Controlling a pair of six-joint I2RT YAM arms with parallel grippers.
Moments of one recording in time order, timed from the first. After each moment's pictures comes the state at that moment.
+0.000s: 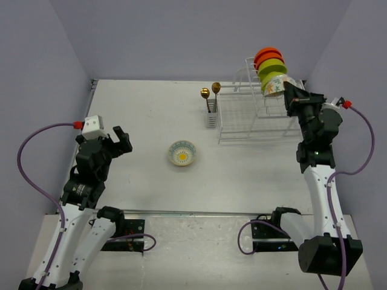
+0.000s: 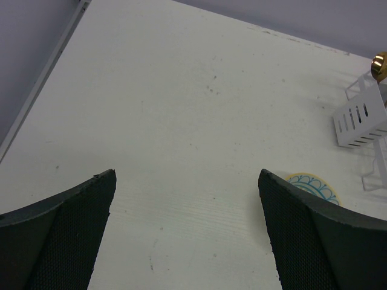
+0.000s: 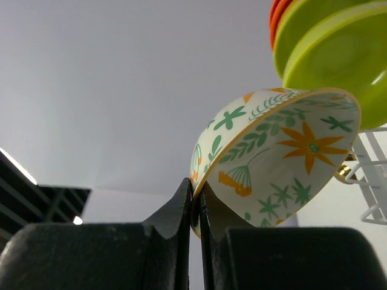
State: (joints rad) left arm -0.23 0.58 0.77 -0.48 -0.31 -0.30; right arm -0.11 0.95 0.88 0.20 -0.13 1.60
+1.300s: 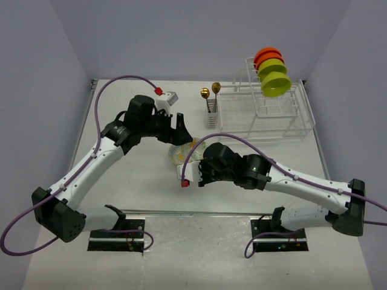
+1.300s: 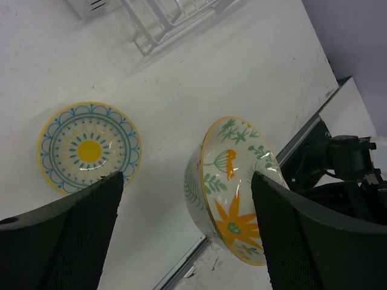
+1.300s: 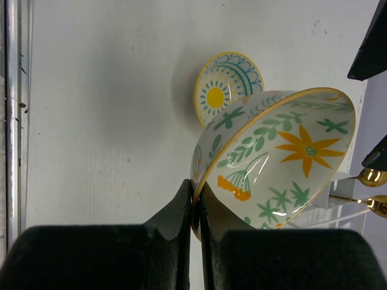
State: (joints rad) left arm -0.51 1.28 1.23 -0.56 0.44 -0.34; right arm 1.16 1.21 1.12 -0.64 0.04 -0.73
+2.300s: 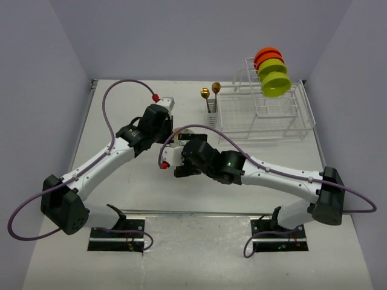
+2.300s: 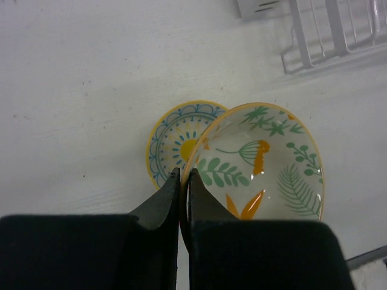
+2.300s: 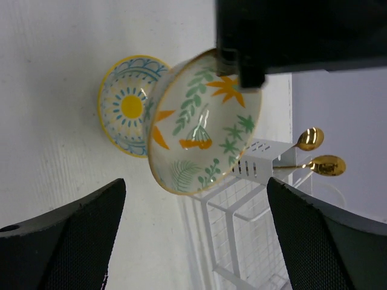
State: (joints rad) left arm -0.60 1.35 1.15 -0.54 -0.12 -0.39; right arm 1.17 1.44 1.21 -0.42 0.38 -0.70
